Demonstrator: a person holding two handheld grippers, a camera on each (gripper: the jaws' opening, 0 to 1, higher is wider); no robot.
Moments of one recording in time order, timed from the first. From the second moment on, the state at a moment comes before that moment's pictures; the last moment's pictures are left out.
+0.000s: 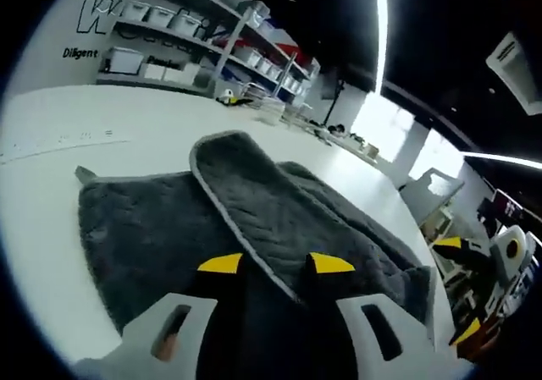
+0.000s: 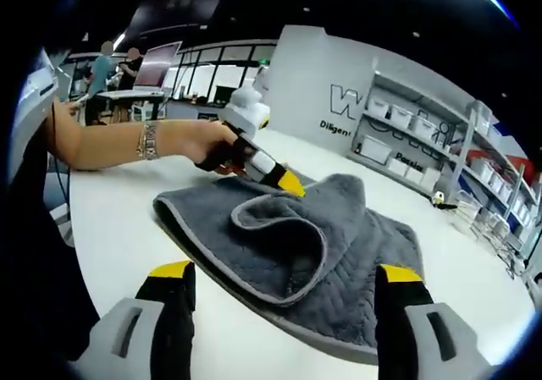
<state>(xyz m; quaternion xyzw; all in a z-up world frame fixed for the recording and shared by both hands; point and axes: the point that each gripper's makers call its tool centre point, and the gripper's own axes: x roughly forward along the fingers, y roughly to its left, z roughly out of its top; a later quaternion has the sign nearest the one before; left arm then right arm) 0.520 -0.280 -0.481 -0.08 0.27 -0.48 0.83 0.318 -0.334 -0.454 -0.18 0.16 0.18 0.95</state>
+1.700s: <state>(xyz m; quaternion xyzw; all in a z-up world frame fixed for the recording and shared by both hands) 0.519 -0.160 -0.454 -0.06 0.27 -0.50 0.82 0.329 -0.322 -0.453 -0.17 0.17 0.19 0.95</state>
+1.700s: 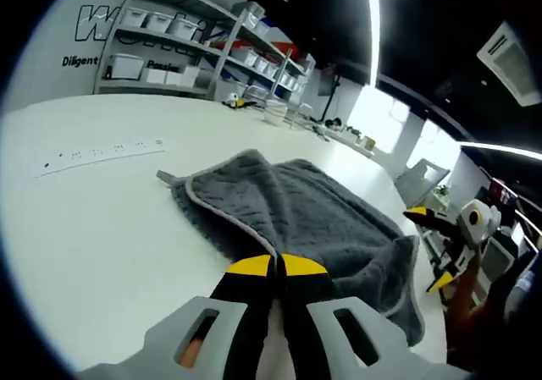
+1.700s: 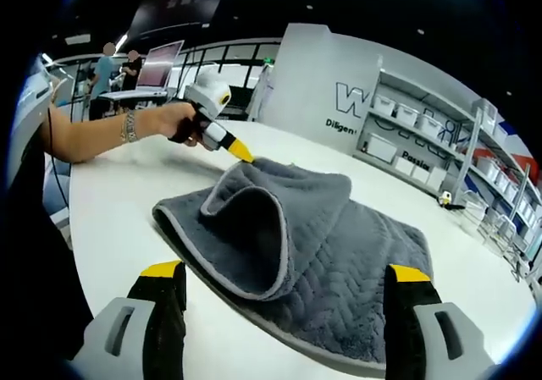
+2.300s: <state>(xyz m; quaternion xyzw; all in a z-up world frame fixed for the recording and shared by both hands) 0.511 -0.087 -0.438 -0.02 0.25 -0.46 0.85 0.335 -0.313 -0.458 -0.19 0.19 0.20 0.94</state>
